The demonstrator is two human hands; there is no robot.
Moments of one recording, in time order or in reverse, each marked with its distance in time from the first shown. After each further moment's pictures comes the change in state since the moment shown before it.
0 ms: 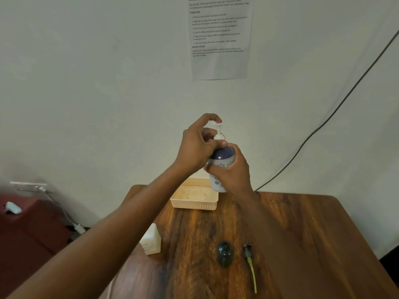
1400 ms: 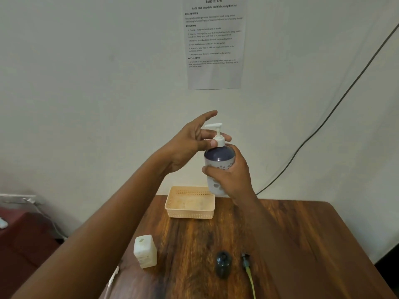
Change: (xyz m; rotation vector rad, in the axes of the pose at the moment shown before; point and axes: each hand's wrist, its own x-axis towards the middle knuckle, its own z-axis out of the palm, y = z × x) left_hand 0.033 0.009 -0.038 -0.379 -0.485 -0.100; right_hand 0.005 -0.022 -0.010 0.137 -0.005 -0.030
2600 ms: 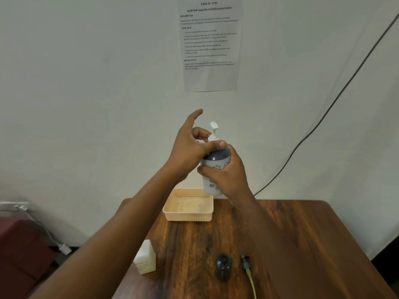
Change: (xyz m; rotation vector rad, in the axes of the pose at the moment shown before) left_hand -0.001 -0.009 0.019 0.117 0.386 0.071; right_hand 0.003 -0.012 0.008 0.033 -0.008 -0.011
